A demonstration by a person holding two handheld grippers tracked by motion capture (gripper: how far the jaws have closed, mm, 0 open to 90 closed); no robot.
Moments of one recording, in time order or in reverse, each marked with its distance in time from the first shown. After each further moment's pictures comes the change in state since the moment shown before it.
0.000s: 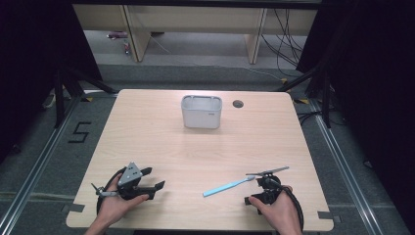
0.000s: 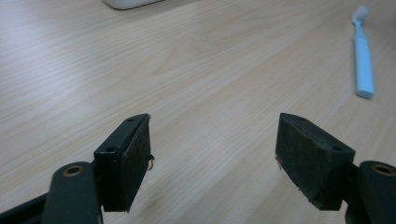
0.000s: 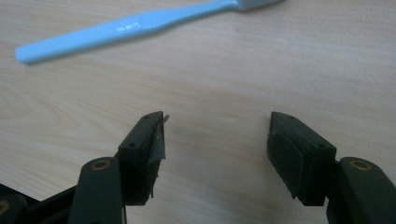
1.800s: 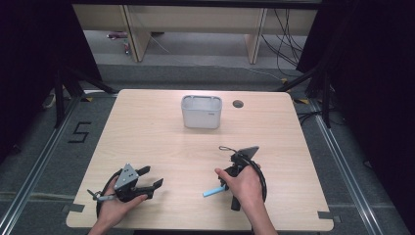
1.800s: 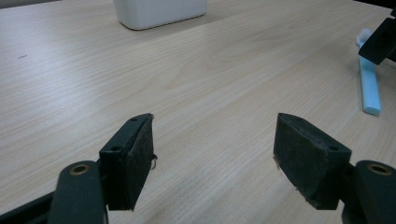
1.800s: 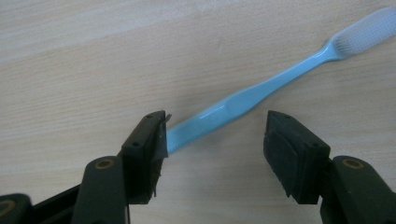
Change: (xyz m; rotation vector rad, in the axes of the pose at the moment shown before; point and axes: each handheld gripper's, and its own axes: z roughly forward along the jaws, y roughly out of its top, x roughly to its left) left arm -0.004 -0.001 -0.003 -0.082 0.011 0.018; right arm 0.078 0.073 0.029 0.156 -0.121 0.473
